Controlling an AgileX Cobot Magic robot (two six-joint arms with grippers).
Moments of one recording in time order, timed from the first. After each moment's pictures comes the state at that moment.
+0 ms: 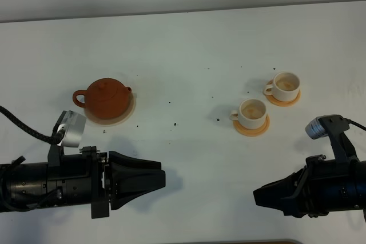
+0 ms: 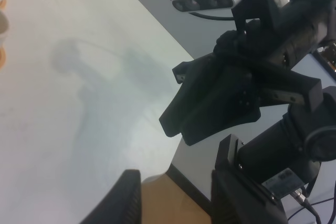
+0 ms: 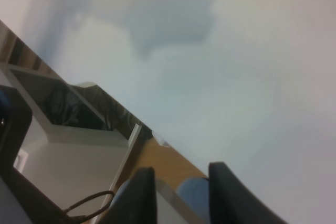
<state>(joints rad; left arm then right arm) -0.14 1.51 -0.29 -1.73 1.09 1.97 0.45 1.36 -0.35 1.52 0.72 -1.45</state>
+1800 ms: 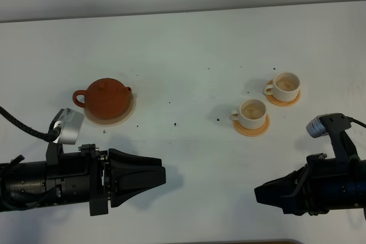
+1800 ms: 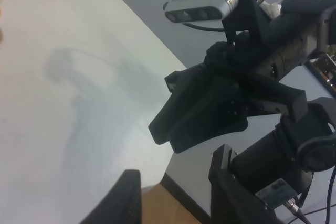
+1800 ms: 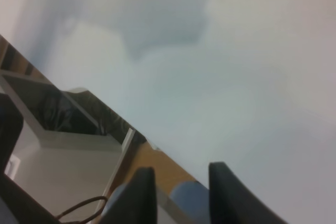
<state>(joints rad) -0.14 1.51 -0.29 -1.75 1.12 1.97 0.45 1.36 -0.35 1.53 0.70 -1.47</state>
